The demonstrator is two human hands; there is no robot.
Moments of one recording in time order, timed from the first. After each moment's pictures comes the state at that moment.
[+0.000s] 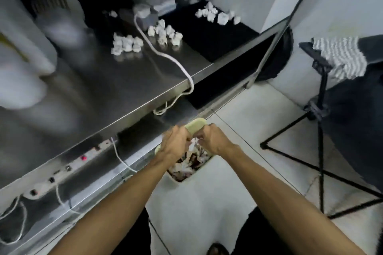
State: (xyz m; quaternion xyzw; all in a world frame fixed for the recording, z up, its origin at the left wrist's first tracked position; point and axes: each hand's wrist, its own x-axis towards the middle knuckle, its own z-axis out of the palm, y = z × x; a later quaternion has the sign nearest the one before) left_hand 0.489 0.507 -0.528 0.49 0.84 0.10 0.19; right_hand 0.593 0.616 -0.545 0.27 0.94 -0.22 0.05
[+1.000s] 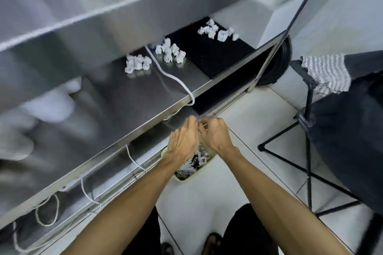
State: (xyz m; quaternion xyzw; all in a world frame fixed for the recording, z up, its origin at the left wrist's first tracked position) left_hand 0.514 0.508 -0.437 0.48 0.85 0.21 0.07; right_hand 0.594 0.607 -0.455 0.38 0.87 -0.30 -0.13
